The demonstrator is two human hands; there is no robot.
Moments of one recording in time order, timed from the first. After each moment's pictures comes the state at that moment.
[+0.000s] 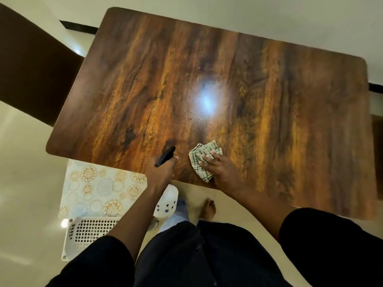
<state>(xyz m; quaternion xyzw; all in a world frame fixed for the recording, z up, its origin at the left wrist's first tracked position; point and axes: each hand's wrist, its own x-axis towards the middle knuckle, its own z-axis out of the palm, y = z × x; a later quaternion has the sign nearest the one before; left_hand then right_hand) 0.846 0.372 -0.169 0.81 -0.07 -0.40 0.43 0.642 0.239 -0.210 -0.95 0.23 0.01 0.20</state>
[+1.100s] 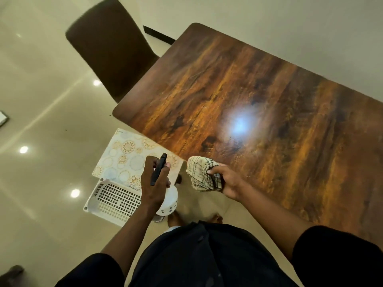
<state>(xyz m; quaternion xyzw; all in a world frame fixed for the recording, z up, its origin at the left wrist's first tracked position) 0.830 0.525 -0.135 0.79 -0.12 -0.17 0.58 0.714 0.315 -0.141 -0.39 0.43 0.10 0.81</state>
